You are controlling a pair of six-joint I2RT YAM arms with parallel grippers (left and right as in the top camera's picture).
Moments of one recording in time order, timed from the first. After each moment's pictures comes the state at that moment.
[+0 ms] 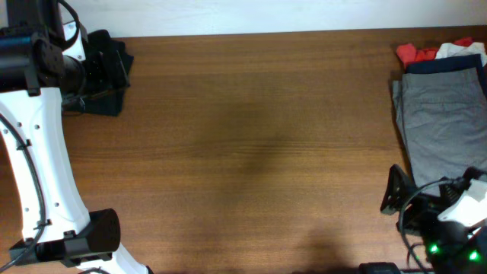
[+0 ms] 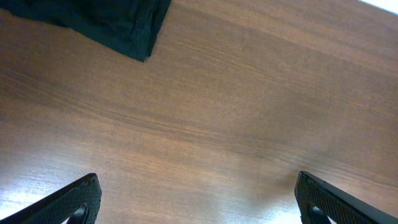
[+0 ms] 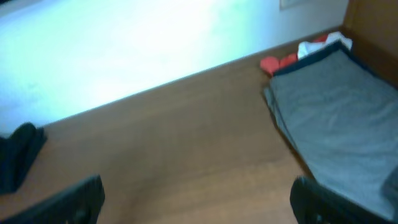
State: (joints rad) left arm 0.11 1.86 2.43 -1.68 0.06 -0.20; right arm -0.01 0.50 1.13 -1.04 0.05 0.32
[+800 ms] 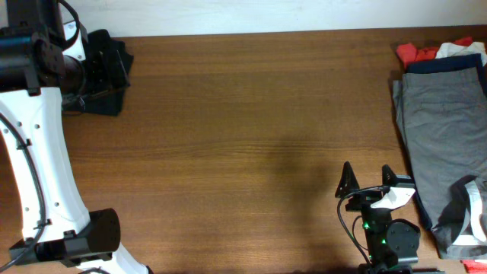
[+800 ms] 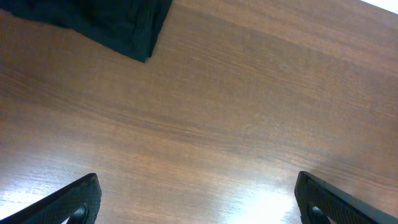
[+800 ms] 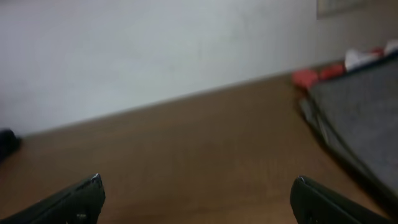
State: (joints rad) left arm 0.11 1.86 2.43 -1.68 0.06 -0.20; right arm 0.02 0.01 0.01 -0.07 0.03 0.25
